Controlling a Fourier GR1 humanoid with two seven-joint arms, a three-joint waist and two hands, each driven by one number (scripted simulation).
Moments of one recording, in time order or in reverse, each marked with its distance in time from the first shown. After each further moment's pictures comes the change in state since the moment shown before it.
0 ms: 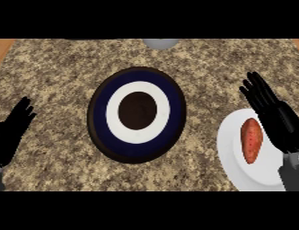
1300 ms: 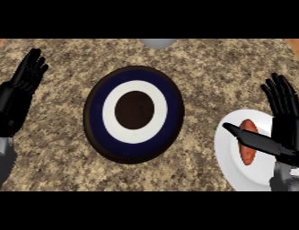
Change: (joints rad) left arm -0.202 -0.036 -0.046 -0.262 -0.143 0.014 -0.048; right arm 0.089 0.168 -0.062 -0.132 0.256 -0.394 -0.173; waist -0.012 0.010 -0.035
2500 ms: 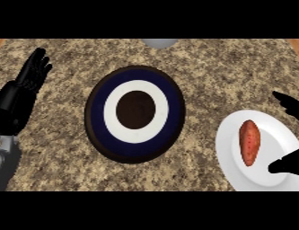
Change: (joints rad) left arm -0.011 -0.051 0.027 0.006 -0.050 -0.036 0.014; right arm -0.045 -0.526 0.069 -0.096 0.015 0.556 0.858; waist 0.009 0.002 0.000
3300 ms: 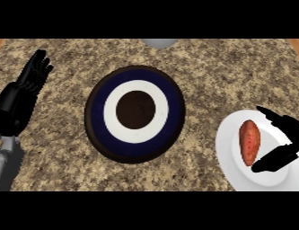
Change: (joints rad) left arm 0.008 -0.061 0.060 0.006 -0.054 -0.066 -0.008; right arm -0.014 0.169 0.032 0.216 0.247 0.094 -0.022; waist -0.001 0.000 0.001
